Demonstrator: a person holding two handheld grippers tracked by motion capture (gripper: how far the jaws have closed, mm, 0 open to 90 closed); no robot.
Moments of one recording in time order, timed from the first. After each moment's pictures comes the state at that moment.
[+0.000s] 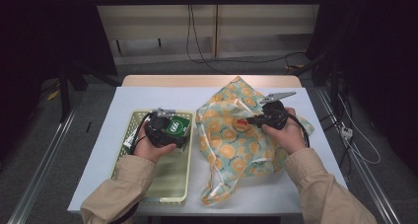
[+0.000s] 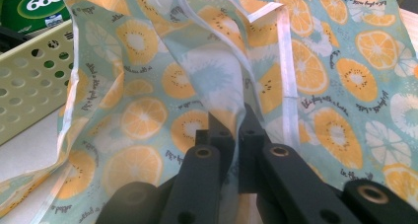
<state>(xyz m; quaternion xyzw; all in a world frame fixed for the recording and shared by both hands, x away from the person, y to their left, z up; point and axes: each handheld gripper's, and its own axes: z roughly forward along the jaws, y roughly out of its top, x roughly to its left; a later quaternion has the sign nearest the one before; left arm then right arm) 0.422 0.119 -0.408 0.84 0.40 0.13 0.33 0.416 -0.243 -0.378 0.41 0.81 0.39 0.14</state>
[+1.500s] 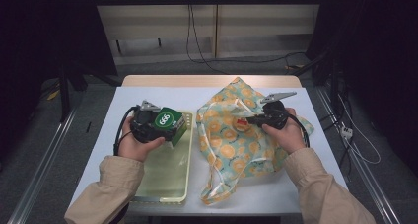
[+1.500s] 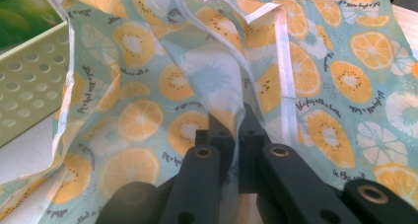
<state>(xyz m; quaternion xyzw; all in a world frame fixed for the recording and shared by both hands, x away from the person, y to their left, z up) 0.404 0.143 -0.351 0.81 0.43 0.15 0.37 0.418 -0.244 -0.381 0.42 0.81 0.39 0.14</state>
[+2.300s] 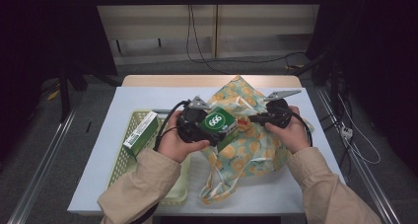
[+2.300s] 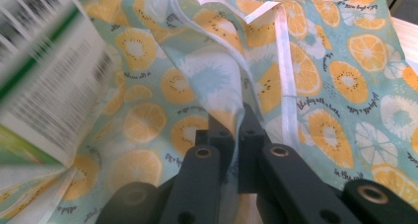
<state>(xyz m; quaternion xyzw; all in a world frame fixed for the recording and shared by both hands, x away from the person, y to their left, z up) 0.385 0.022 -0.328 0.86 0.28 0.06 0.41 0.414 -0.250 -0.369 0.41 0.81 0.40 0.14</state>
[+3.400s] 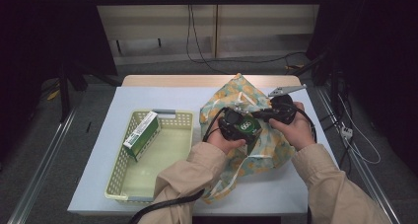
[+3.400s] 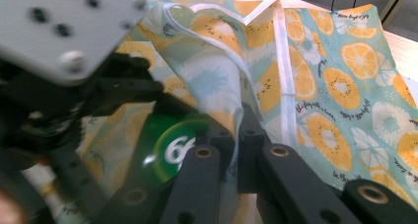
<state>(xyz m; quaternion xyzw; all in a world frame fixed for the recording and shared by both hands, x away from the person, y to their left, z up) 0.435 -0.078 -0.412 0.87 0.30 0.05 0.38 0.416 -0.258 -0.355 0.41 0.80 0.41 0.14</state>
